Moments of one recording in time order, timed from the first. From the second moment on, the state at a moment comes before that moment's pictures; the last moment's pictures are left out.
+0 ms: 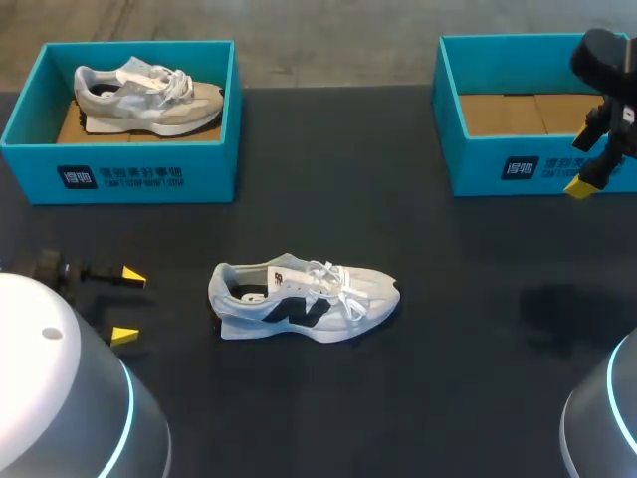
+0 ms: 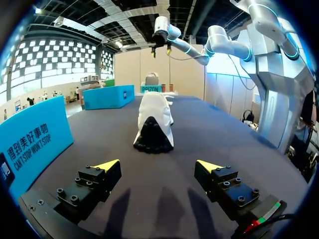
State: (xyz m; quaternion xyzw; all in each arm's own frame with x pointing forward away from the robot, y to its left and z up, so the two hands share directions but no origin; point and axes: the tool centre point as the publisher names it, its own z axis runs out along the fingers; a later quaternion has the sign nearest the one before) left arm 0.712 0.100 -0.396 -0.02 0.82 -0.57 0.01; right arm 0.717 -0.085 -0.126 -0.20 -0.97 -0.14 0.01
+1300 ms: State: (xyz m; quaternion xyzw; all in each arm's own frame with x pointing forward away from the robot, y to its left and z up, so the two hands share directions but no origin) left arm 0.720 0.087 -0.392 -0.03 0.82 -0.57 0.02; right arm 0.717 -0.085 -0.126 -0.20 -0.97 -0.14 0.01
